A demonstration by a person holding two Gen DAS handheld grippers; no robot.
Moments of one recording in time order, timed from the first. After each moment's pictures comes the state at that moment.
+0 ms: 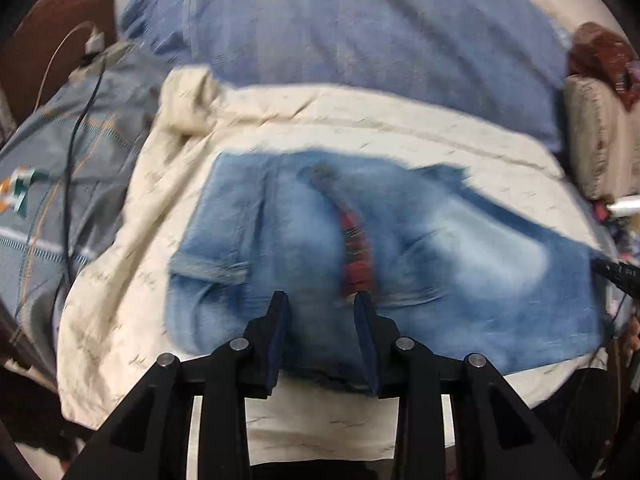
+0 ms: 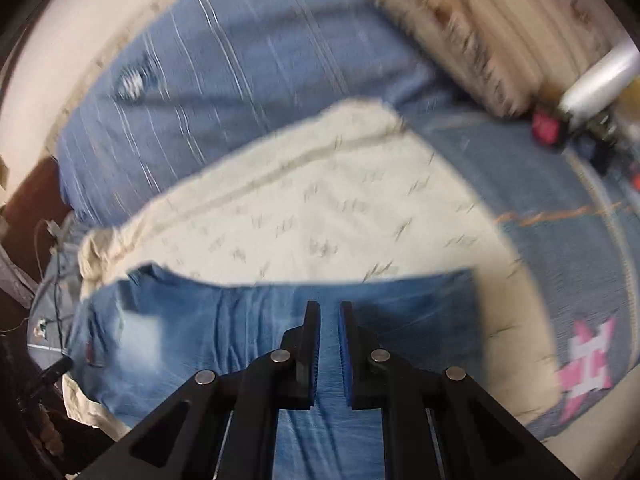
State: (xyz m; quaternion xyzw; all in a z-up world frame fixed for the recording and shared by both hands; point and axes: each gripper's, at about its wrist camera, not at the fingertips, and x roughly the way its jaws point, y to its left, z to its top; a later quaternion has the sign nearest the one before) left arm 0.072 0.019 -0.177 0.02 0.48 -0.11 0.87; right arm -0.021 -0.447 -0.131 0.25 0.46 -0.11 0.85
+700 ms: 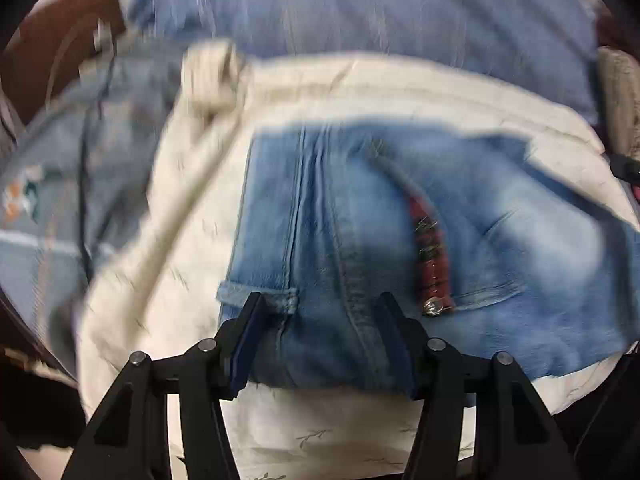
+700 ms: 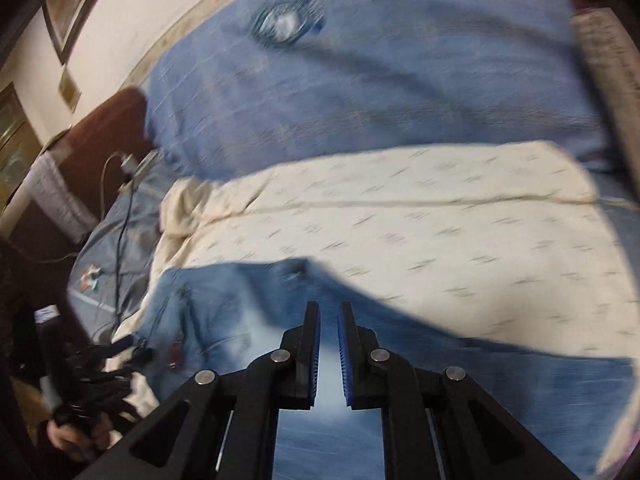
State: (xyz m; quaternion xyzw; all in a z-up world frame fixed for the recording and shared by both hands) left arm 0.097 0.033 -0.207 0.05 0.51 -0.07 0.86; right arm 0.095 -0.282 -0.080 0.17 0.45 0.07 0.87
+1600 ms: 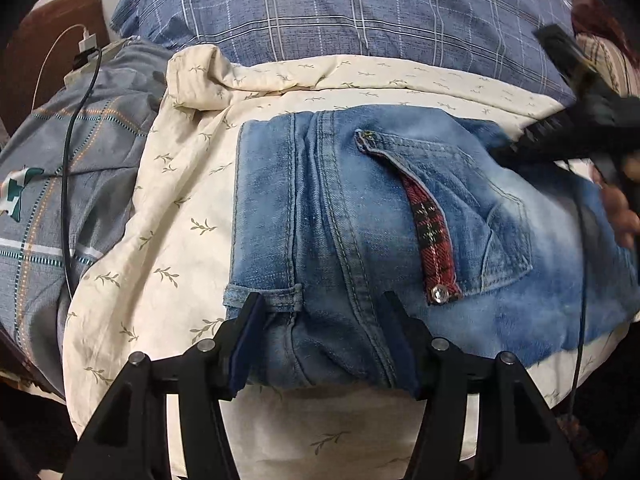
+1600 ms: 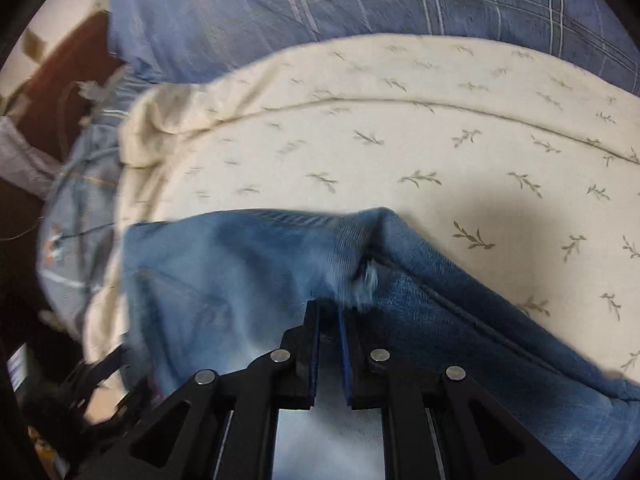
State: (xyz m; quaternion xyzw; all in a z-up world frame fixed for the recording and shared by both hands) left arm 0.085 0.039 -0.215 0.08 0.47 -0.11 0.87; right arm 0.200 -0.210 -0.173 0.13 0.59 0.06 0.80
